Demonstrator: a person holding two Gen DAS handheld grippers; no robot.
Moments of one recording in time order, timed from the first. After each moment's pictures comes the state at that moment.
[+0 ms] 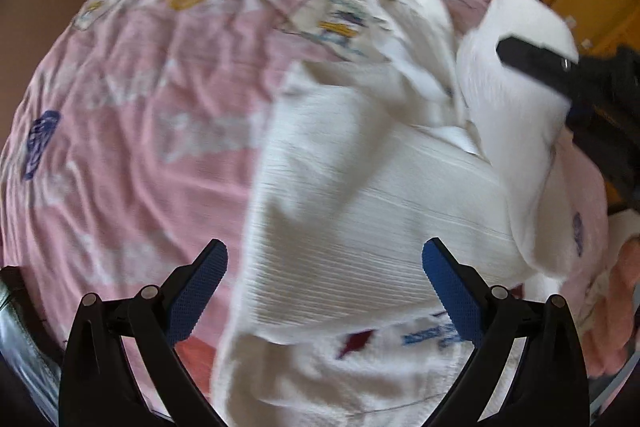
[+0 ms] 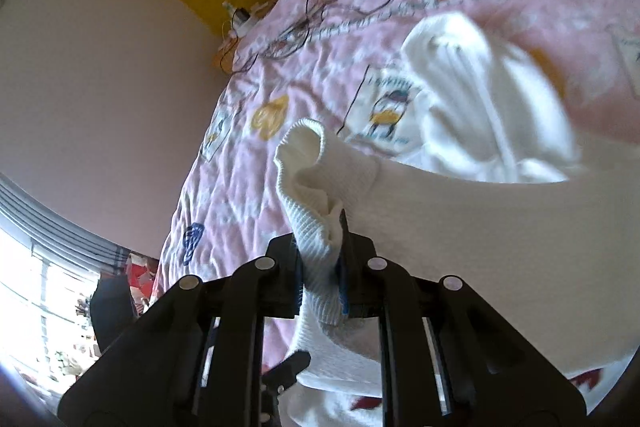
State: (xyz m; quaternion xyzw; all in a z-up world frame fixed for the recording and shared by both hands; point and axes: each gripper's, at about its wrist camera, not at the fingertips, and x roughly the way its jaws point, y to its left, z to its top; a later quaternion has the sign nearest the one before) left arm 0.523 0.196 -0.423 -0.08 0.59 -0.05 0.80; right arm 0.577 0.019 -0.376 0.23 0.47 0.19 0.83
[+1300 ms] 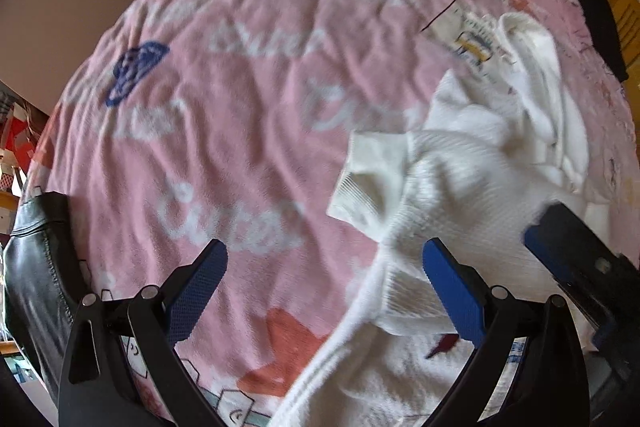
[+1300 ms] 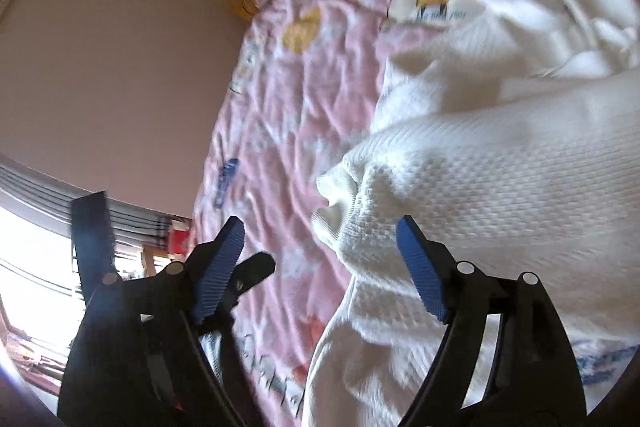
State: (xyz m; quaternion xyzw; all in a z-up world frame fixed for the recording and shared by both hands) left arm 0.495 0.284 -0.422 -0.12 0.60 0.10 0.79; right arm 0.523 0.069 -0.434 0.29 0.52 0.25 0.76
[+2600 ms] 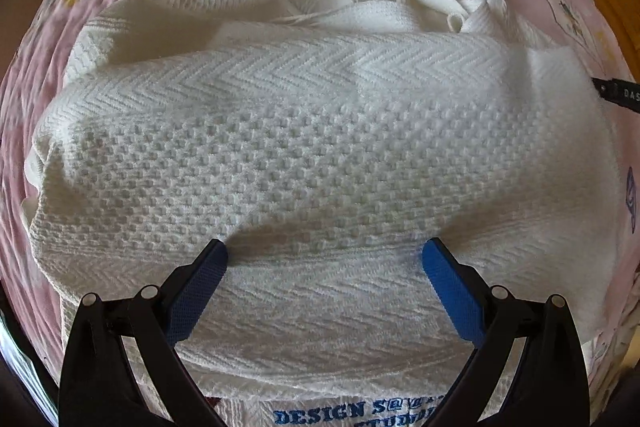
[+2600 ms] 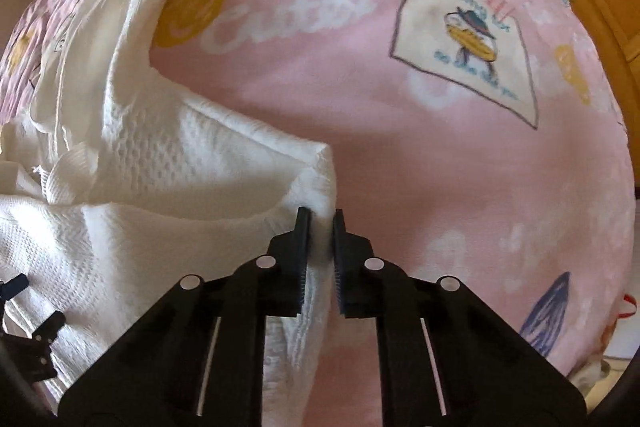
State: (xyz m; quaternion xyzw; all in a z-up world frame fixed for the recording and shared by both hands) left arm 0.545 0.019 -0.528 0.01 0.66 -0.05 0.75; right arm 0.626 -0.279 -0.519 -0.02 0.61 -0.05 0.79
